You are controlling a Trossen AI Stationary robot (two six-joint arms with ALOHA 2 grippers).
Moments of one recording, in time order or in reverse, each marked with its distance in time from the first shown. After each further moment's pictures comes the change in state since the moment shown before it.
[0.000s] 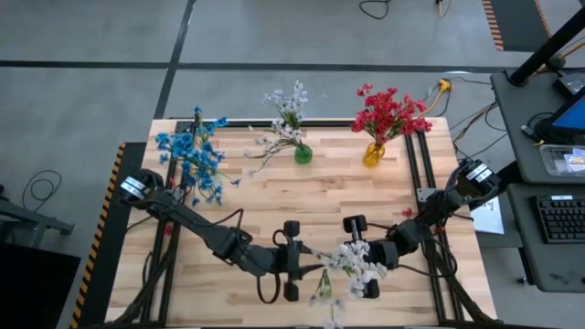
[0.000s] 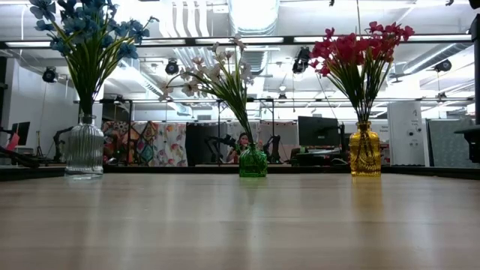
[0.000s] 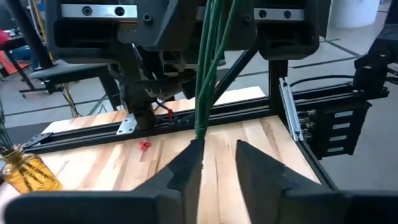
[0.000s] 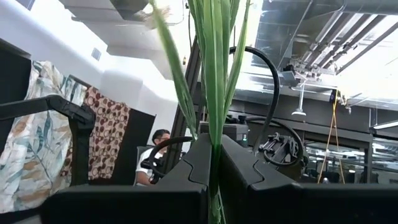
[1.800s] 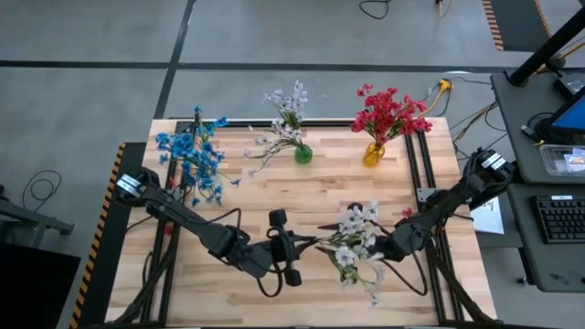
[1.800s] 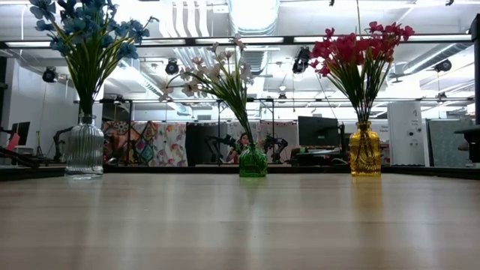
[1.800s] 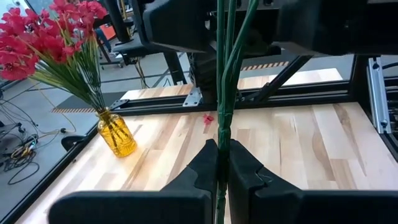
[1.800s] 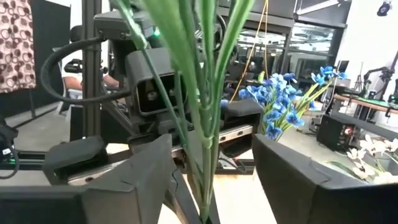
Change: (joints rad) left arm -0.007 -0.040 -0.001 -0.157 -0.288 -0.077; right arm 0.006 -0.179 0.133 -0.754 0.467 0.220
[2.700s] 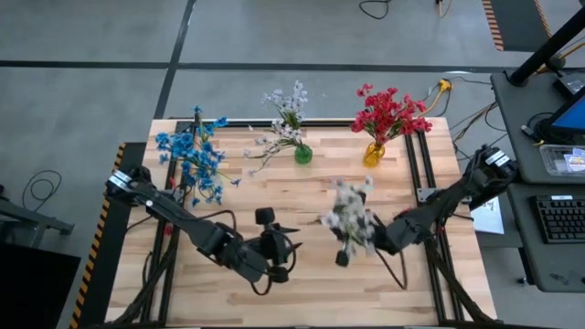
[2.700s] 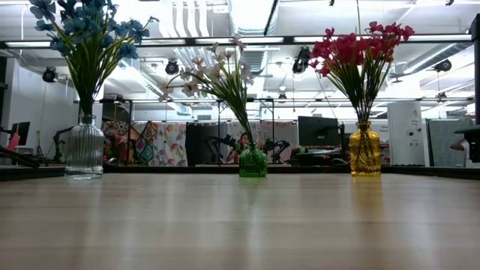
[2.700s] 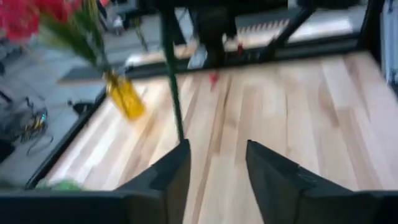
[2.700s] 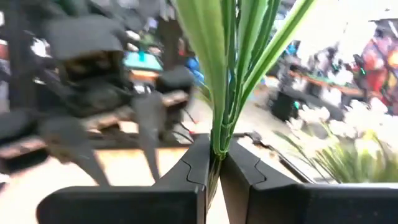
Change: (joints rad) left arm -0.021 -0.064 0.000 -0.291 -0.010 -0.125; right arm -0.039 -0.038 0.000 -0.148 0.134 0.025
